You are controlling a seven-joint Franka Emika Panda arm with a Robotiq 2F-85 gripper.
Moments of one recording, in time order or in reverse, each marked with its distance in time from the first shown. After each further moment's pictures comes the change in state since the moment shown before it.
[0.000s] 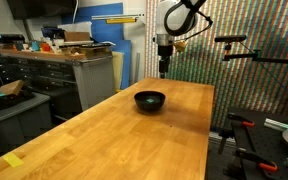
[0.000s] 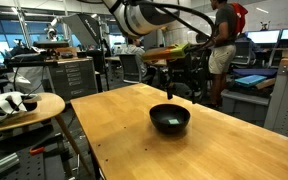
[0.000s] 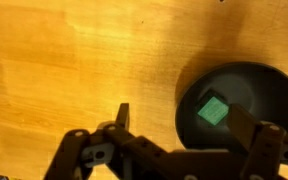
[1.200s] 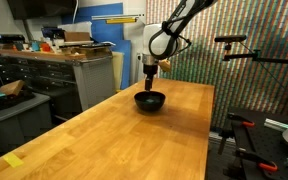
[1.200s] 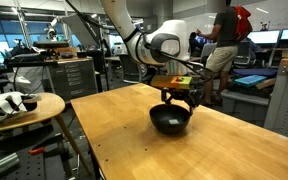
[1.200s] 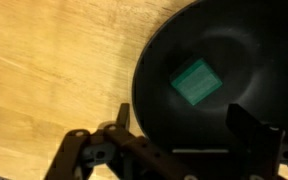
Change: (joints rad) arm 0.001 0.291 0.089 0.174 0.066 0.170 -0.141
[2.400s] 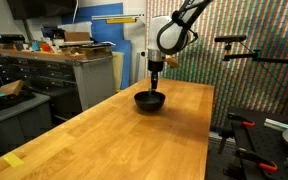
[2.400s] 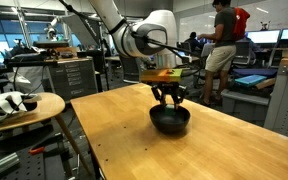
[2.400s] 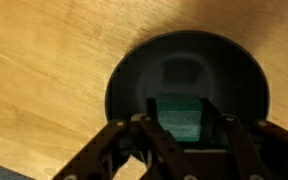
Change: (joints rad) arm 0.014 -0.135 0.013 -0.163 -0.001 0.037 -0.100
